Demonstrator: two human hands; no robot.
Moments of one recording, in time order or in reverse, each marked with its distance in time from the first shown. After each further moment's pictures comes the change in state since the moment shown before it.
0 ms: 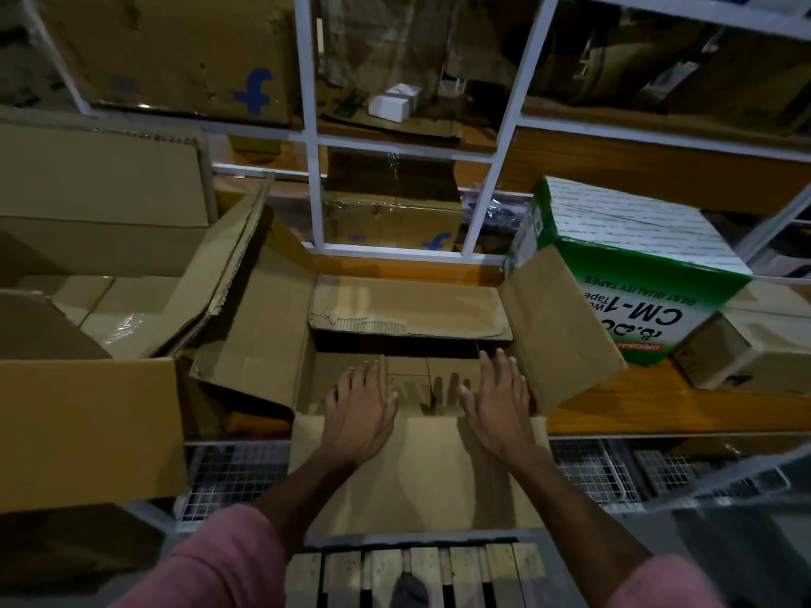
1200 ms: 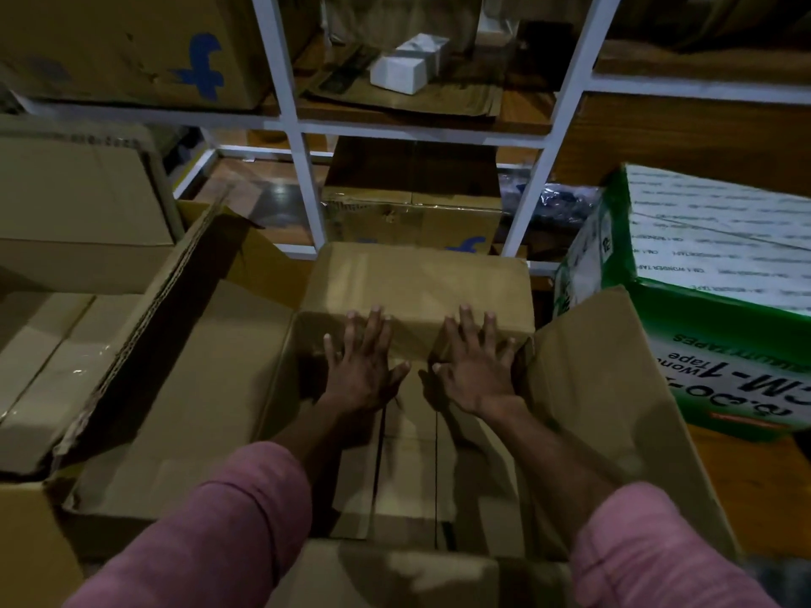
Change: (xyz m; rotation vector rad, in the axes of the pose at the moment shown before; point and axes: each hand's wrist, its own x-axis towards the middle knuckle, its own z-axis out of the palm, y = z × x) left_hand 0.218 -0.007 0.022 0.112 -0.169 0.020; right_hand 0.233 -0.007 0.040 -0.079 -0.285 -0.231
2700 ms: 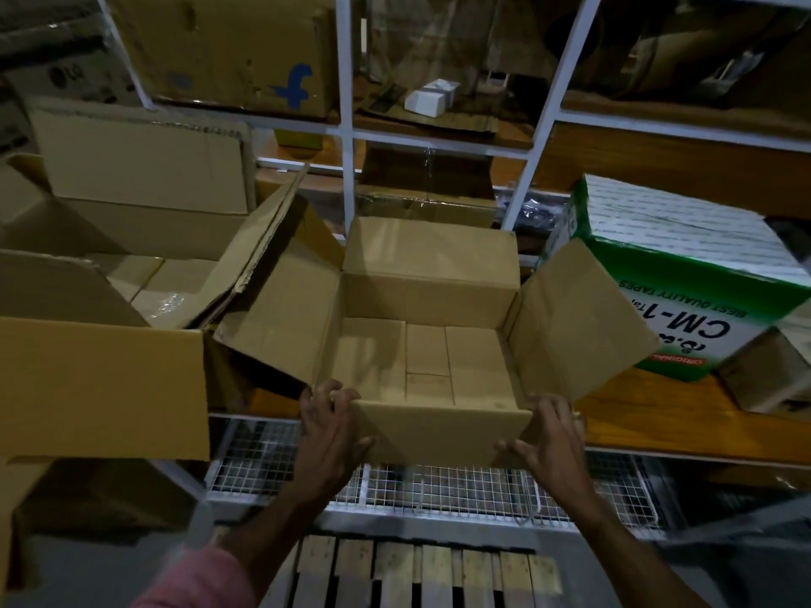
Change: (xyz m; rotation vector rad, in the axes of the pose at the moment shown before) left_hand -0.278 -0.033 0.047 -0.211 0.319 -0.045; right_hand -0.278 0.020 0.050 0.308 0.398 0.141
